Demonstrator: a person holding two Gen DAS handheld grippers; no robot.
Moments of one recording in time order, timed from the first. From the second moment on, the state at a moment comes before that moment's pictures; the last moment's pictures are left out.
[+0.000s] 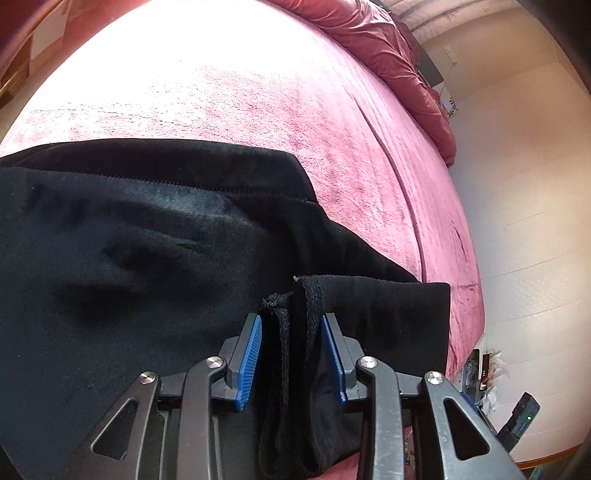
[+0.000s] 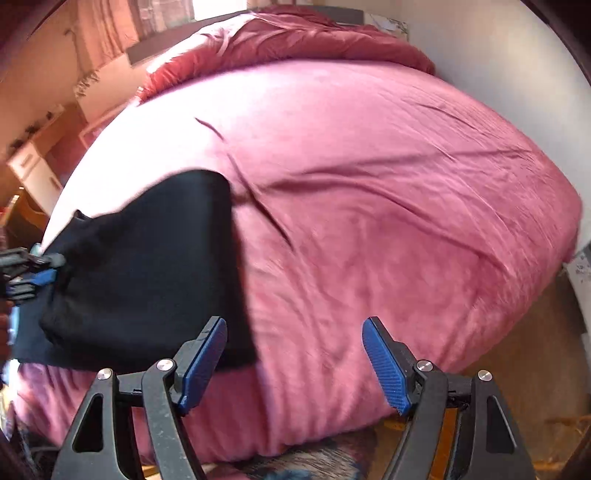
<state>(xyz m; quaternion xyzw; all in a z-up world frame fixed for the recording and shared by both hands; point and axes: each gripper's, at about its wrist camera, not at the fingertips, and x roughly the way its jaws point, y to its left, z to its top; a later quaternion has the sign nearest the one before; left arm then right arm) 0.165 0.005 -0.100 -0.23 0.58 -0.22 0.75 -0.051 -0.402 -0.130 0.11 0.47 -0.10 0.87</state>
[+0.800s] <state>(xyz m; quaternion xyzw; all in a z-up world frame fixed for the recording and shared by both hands) 0.101 -0.033 -0.063 -0.01 0.47 -0.14 0.87 0.059 -0.305 -0.169 0.06 0.49 -0.04 0.87</state>
